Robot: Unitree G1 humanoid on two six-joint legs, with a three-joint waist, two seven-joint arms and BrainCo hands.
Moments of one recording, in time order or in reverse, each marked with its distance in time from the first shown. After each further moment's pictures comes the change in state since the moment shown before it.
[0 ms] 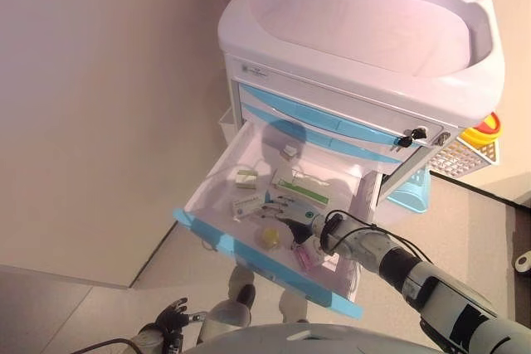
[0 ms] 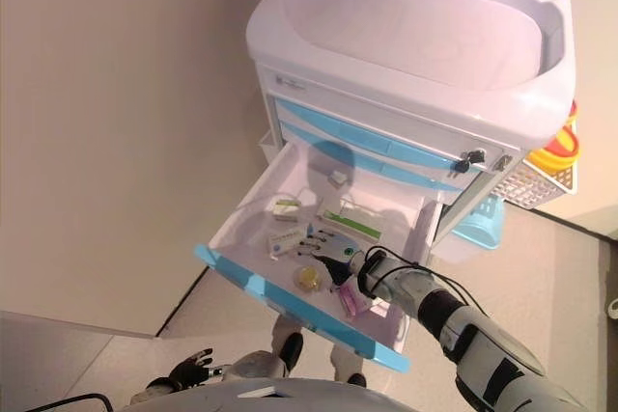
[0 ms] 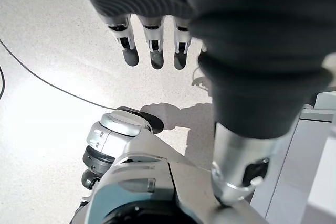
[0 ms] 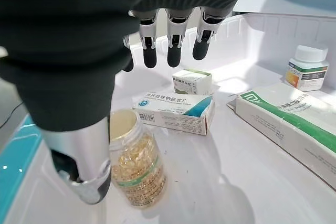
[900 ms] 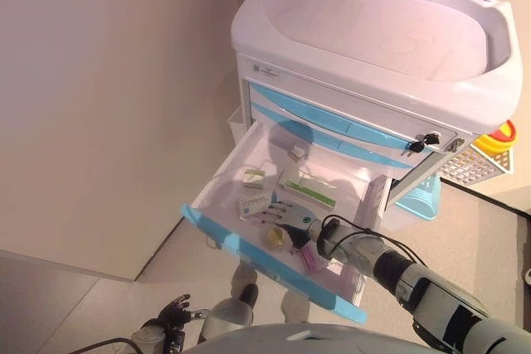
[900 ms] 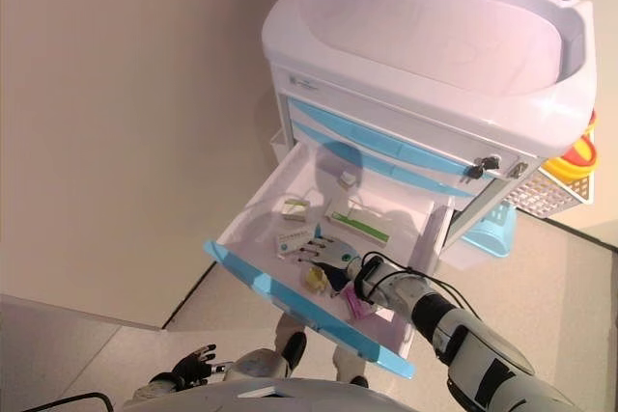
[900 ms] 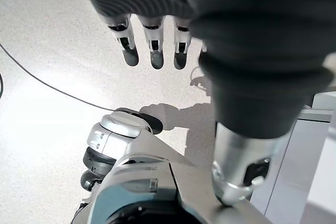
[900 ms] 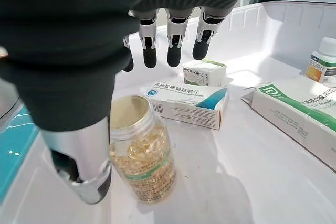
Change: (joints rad) left arm -0.014 0.001 -0.018 0.000 0.017 -0.003 -0.004; right arm 0.000 0.045 0.020 0.060 -0.039 0.018 -0.018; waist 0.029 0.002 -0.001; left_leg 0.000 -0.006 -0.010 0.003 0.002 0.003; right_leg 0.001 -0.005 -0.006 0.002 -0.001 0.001
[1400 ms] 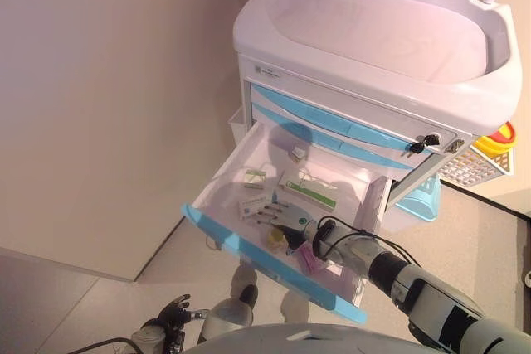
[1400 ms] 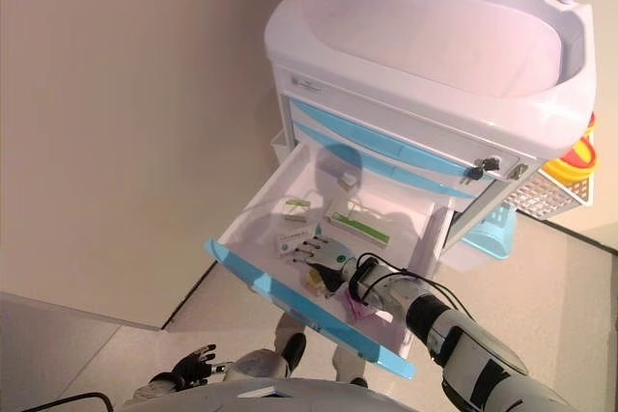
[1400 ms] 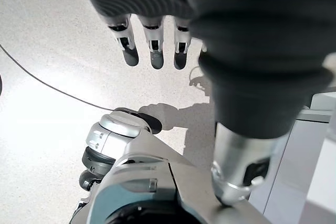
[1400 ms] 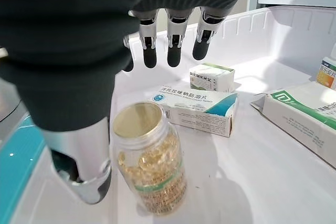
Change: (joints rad) left arm 0.000 0.000 0.000 0.000 0.000 0.000 0.000; right arm 0.003 0.024 0.006 0.015 -0.017 0.015 -0.019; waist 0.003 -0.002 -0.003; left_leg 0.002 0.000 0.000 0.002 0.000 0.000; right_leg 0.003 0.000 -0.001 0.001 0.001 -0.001
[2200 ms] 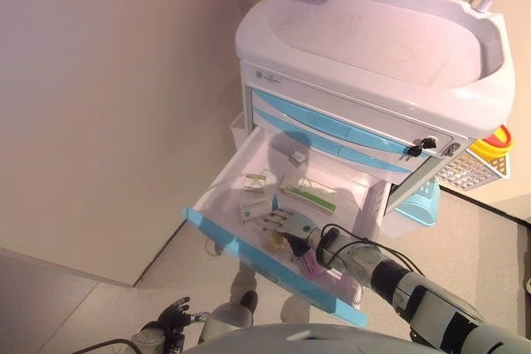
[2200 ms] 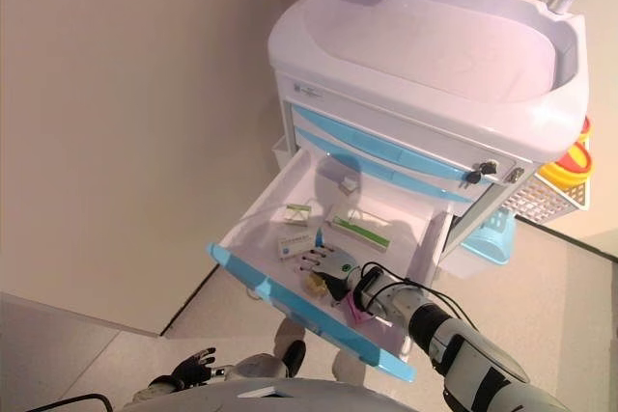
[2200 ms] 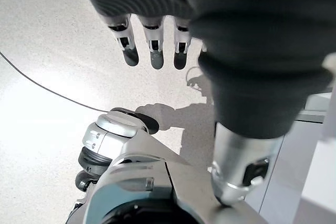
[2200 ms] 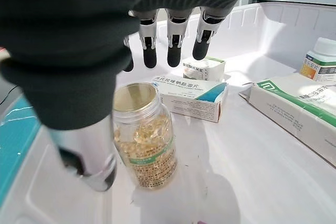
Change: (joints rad) left arm 0.009 -0.001 -0.001 0.002 0.002 0.000 0.001; right arm 0.039 0.001 0.000 0.025 -0.024 0.029 -0.019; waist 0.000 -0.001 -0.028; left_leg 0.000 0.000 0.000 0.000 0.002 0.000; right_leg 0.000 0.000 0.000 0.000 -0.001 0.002
